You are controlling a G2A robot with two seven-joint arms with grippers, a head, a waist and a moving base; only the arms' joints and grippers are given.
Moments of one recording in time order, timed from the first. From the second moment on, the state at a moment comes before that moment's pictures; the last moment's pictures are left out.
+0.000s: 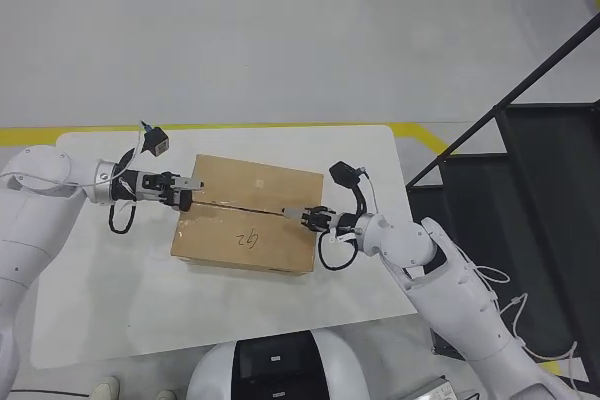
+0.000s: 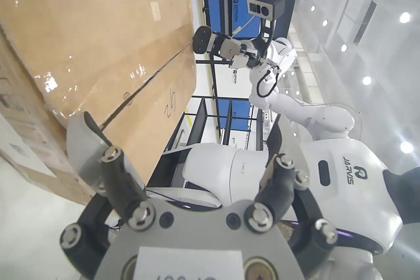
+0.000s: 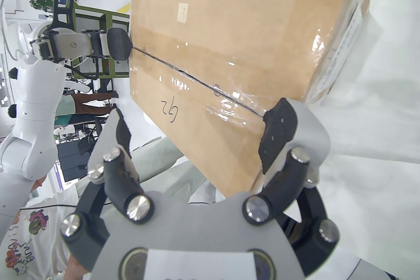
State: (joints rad) left arm 0.50 -0.95 -0.72 -0.89 -0.60 -0.35 -1.47; right arm -1.27 -1.12 1.15 -1.81 -0.23 0.25 0.72
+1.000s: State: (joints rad) left arm 0.50 -0.95 -0.71 -0.90 -0.59 -0.37 -1.45; right arm -1.54 -1.13 1.33 -1.75 0.33 0.27 0.59
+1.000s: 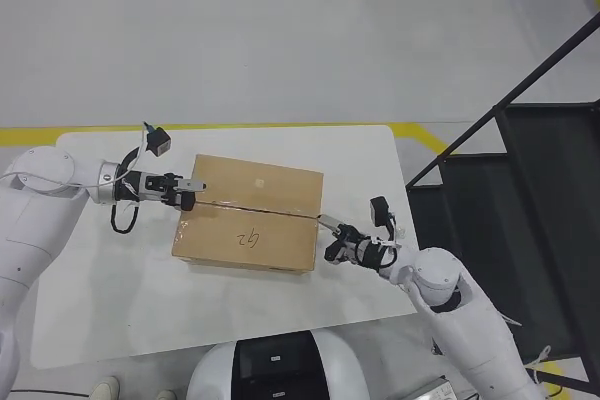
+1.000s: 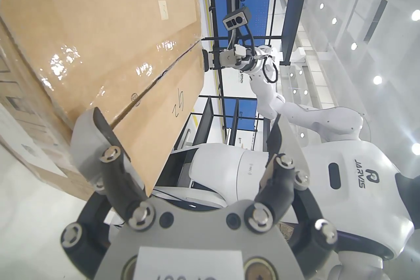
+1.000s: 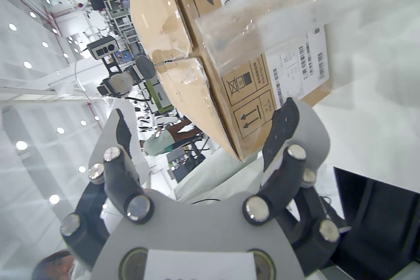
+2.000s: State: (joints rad) left arm 0.50 -0.95 -0.71 -0.90 -0.59 -0.37 -1.45; right arm -1.43 -1.21 1.19 -1.41 0.61 -0.24 0.41
